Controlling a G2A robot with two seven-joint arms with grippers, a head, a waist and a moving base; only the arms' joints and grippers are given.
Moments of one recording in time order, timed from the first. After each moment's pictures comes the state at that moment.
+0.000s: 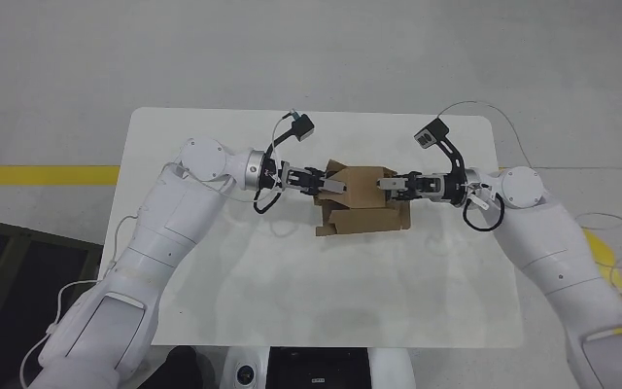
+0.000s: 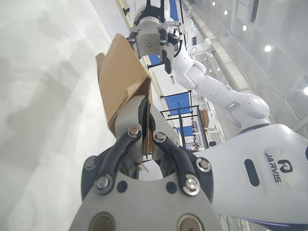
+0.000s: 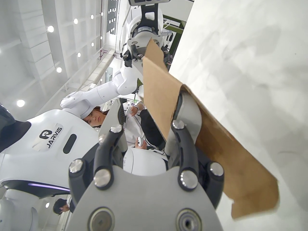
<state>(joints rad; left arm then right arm) 0.61 -1.25 -0.95 -1.13 -0.37 -0.37 -1.33 -0.68 -0.96 0.87 -1.14 0.79 -0.50 1.32</state>
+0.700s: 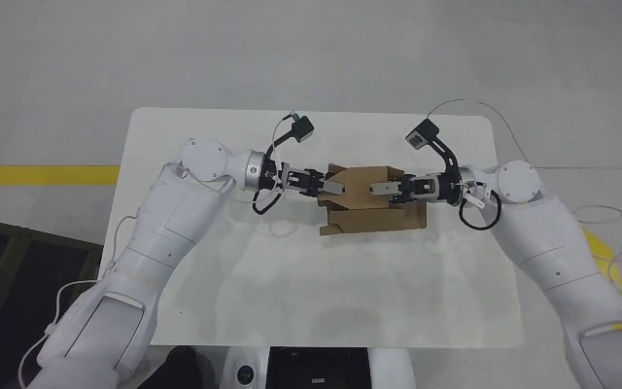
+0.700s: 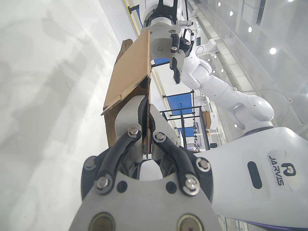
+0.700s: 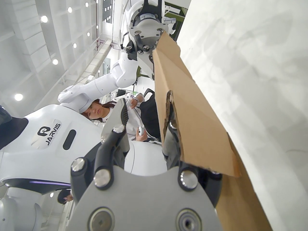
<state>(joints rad) 0.61 -1.25 -0.94 -1.13 -0.36 -0.36 -1.32 -0.64 -0.97 0.84 -1.14 0.75 -0.48 1.34</state>
